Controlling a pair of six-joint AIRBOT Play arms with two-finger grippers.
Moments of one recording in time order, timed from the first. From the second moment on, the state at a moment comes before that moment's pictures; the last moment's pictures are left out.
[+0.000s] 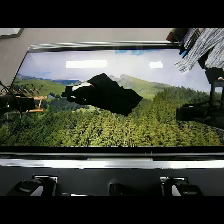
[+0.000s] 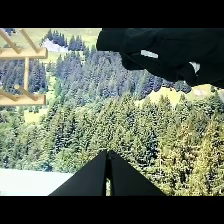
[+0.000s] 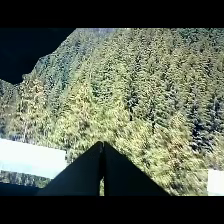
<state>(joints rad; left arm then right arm) -0.15 -0.82 1.17 1.69 -1.21 -1.70 -0.05 -0.72 1.02 -1.39 1.19 1.41</state>
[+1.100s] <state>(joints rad) 0.14 -1.53 1.25 1.06 -0.79 -1.64 -0.05 -0.72 1.02 -1.39 1.19 1.41</state>
